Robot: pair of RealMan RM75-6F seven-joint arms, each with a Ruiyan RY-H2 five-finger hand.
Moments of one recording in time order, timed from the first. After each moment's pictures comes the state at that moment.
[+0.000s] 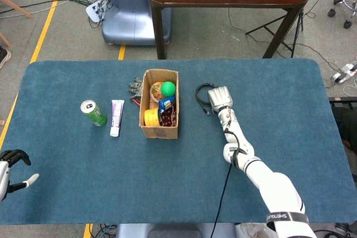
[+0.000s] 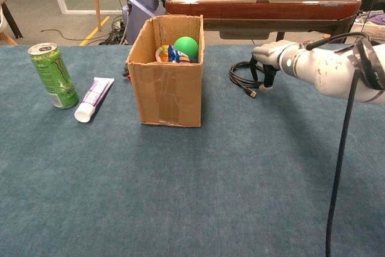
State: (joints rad) left arm -0.05 -1.08 -0.06 -1.61 1.52 1.56 -0.07; right arm 1.12 -1.98 0.32 -0.39 -0.82 0.44 -0.50
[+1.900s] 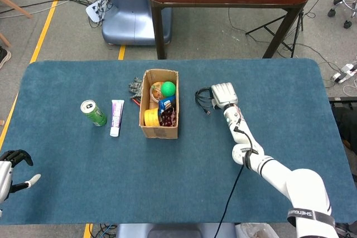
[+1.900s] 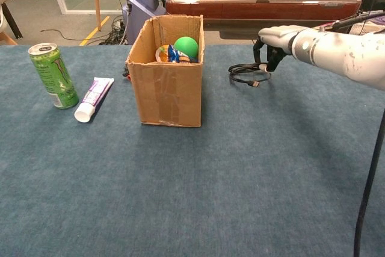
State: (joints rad) left arm -0.06 -1.09 -0.06 -1.61 1.52 1.55 -0.04; right arm 1.02 -1.79 0.37 -0.73 -0.85 0.56 -0.43
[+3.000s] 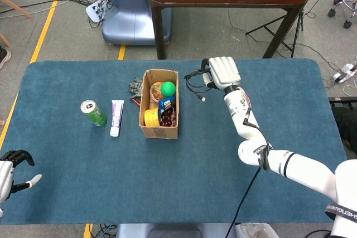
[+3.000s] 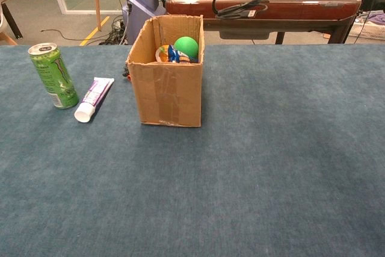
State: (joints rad) left arm -0.06 -1.09 -0.05 -1.61 1.52 1.55 -0.05; right arm 1.05 -1.43 0.45 -1.35 -0.68 0.86 -0.48
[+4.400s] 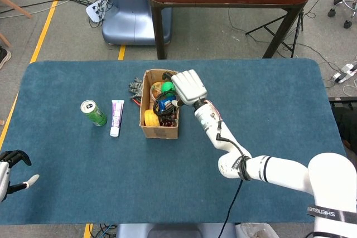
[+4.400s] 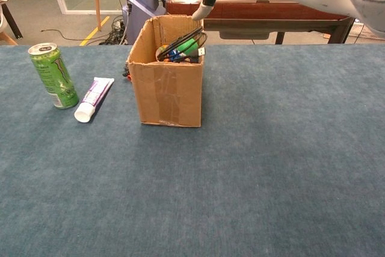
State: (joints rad) left arm -0.05 -1.07 -0.05 -1.63 1.52 1.56 -0.06; right arm 1.16 -1.51 0.36 -1.41 -0.78 0.93 -0.46
